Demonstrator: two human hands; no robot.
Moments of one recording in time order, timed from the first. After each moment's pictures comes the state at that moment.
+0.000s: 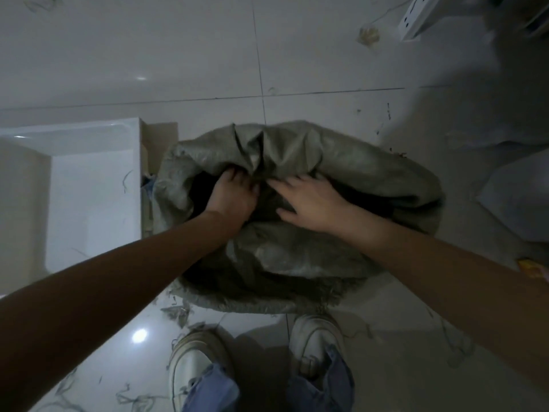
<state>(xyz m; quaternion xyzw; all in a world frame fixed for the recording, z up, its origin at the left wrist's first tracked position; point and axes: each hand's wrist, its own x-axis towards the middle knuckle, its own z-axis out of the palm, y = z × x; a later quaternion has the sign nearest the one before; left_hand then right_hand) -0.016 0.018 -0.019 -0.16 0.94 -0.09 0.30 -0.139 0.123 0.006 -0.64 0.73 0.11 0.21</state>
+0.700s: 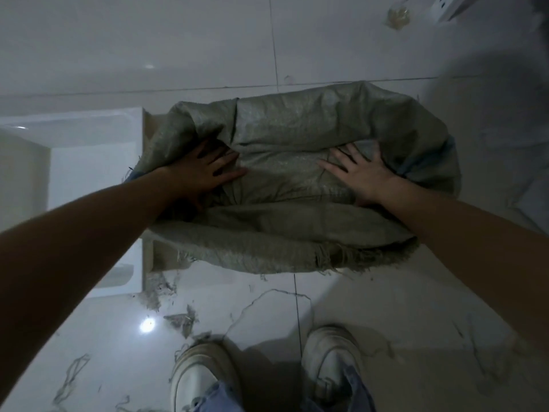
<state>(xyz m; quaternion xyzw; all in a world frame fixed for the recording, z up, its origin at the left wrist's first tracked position) 0.016 -0.096 -0.062 0.01 0.92 -0.16 0.35 -0.236 0.117 -0.068 -0.58 0.71 0.32 0.23</state>
